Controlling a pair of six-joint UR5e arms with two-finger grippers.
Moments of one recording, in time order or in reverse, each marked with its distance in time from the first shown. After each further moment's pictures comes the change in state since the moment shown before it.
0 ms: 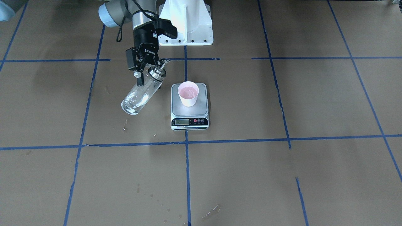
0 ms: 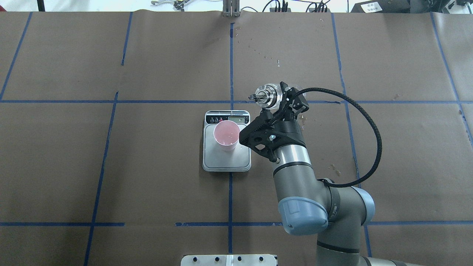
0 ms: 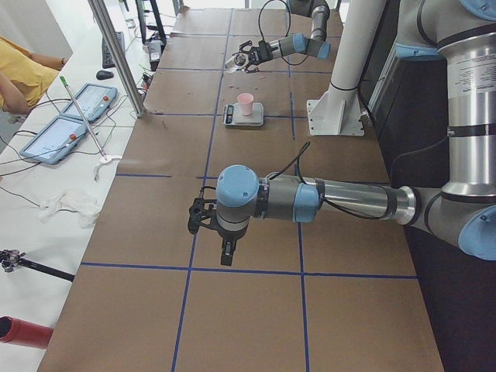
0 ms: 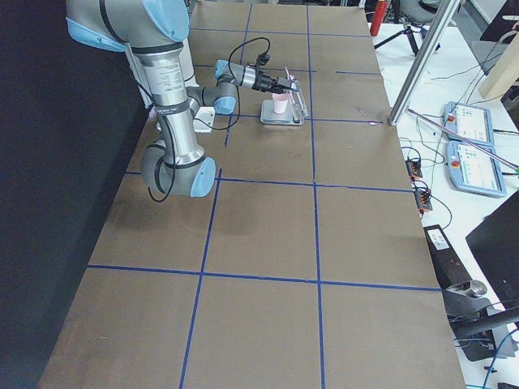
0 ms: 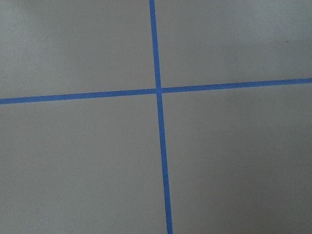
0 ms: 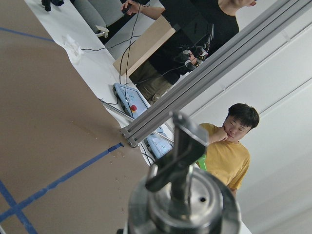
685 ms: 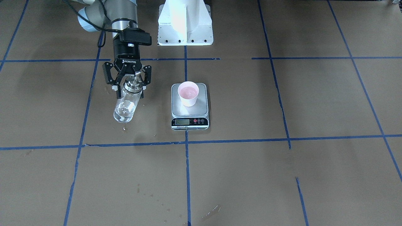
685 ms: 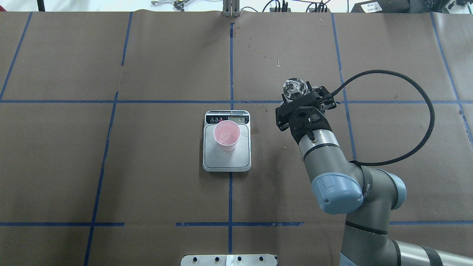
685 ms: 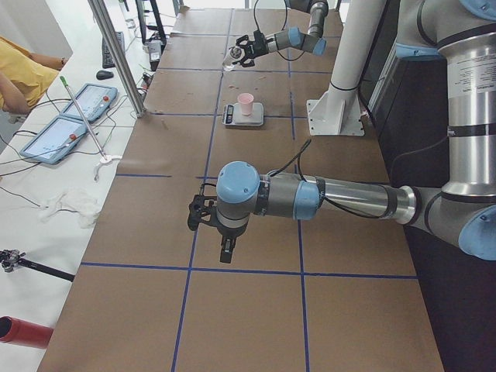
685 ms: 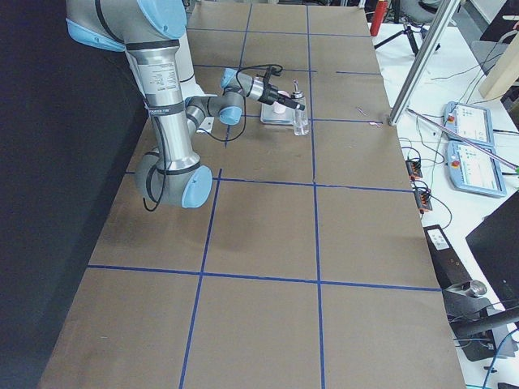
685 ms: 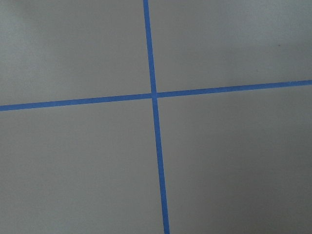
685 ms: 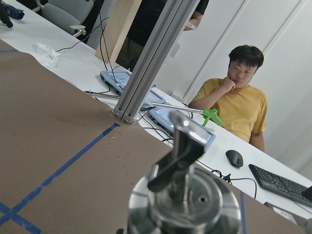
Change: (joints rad) left arm 0.000 0.000 -0.016 -0.001 0.000 0.001; right arm 0.093 -0.134 0.039 0.013 0.216 0.420
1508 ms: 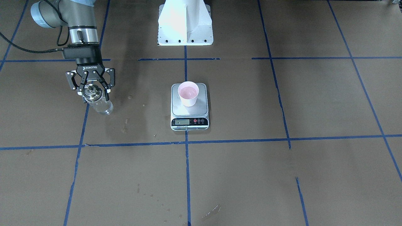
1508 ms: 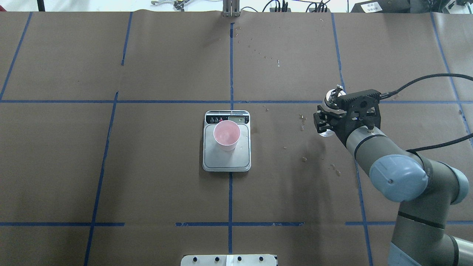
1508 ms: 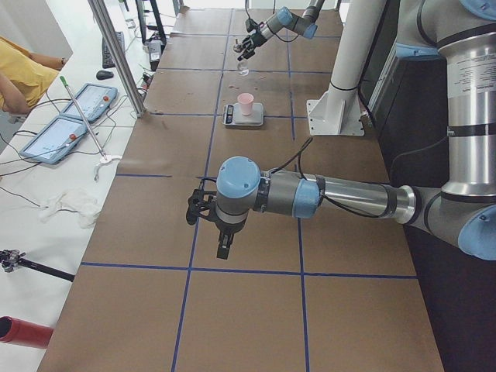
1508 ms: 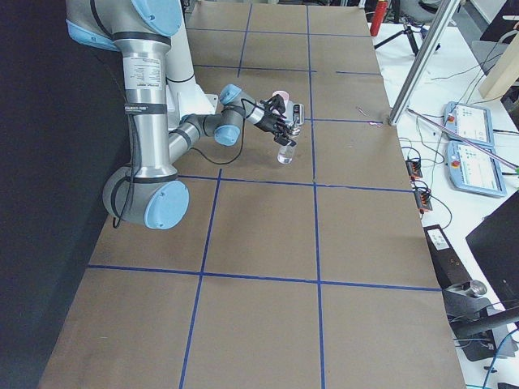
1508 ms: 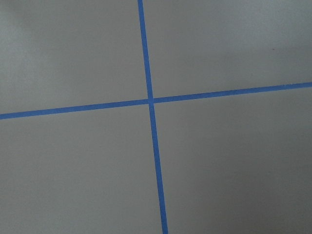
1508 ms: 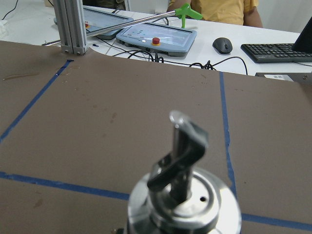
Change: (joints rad) left arm 0.001 -0.002 -0.004 -0.031 0.001 -0.004; right arm 0.094 -0.274 0.113 0.049 0.333 0.430
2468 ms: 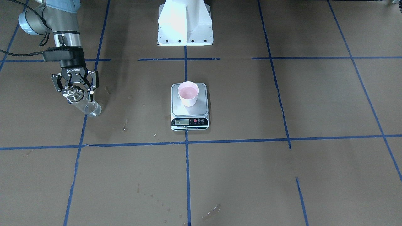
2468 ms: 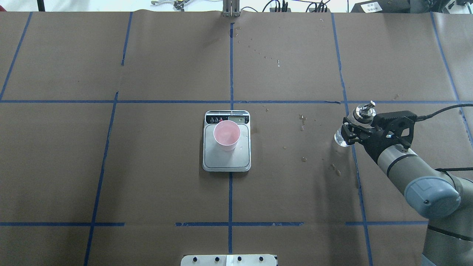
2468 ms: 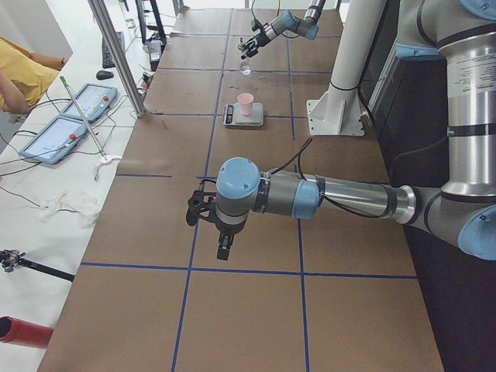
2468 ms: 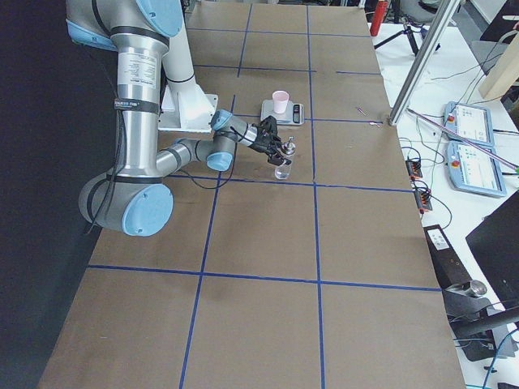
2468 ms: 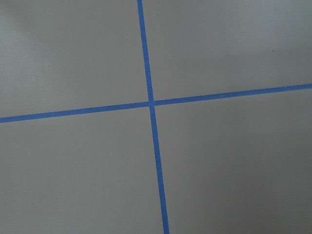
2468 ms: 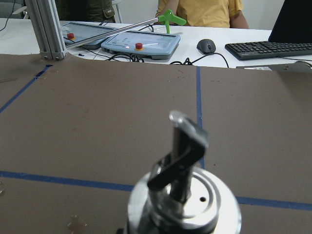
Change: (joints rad) left arm 0.000 0.000 0.004 0.001 0.004 0.000; right arm -0.045 -0.122 -0.087 0.250 -0.093 0.047
